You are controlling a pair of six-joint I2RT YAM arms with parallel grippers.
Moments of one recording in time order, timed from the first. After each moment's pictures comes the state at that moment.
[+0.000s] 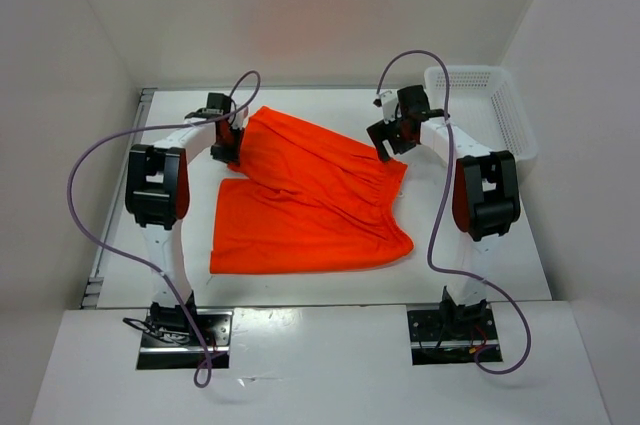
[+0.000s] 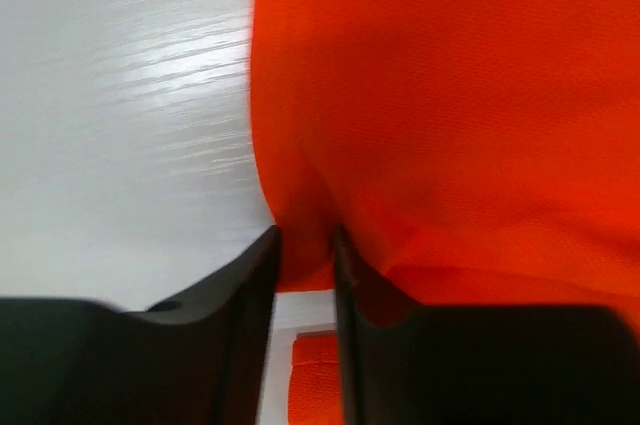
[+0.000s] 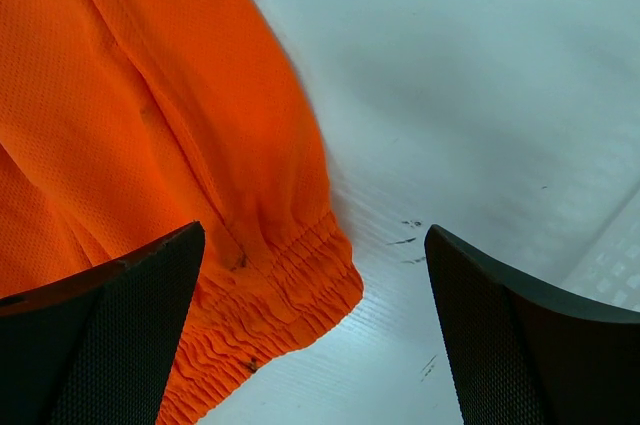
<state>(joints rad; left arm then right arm) -0.08 2.12 1.58 -0.56 0.03 0.07 0.18 1.95 1.48 -0.49 -0.11 -0.31</state>
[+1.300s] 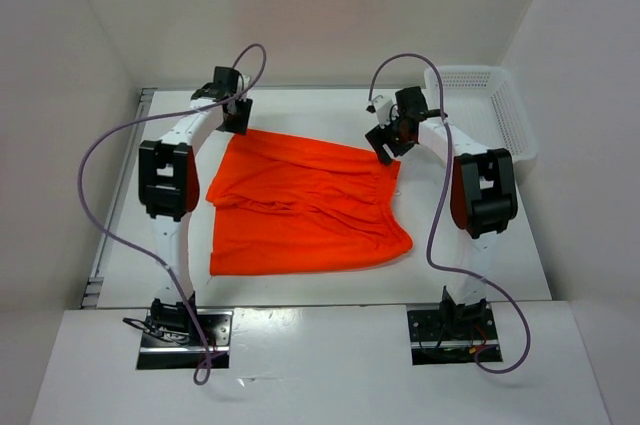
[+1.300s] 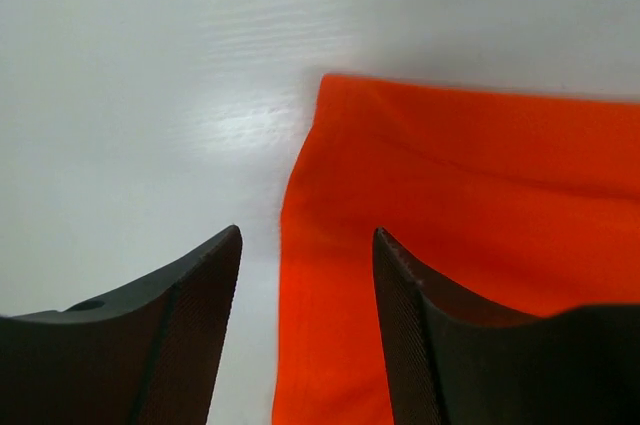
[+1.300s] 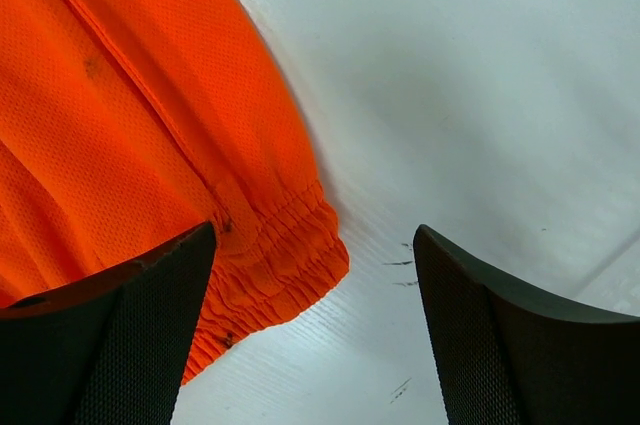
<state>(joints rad) -0.11 2.20 1.89 -0.62 -0.13 0.07 0.19 1.97 1.49 -0.51 -0.17 -0.48</state>
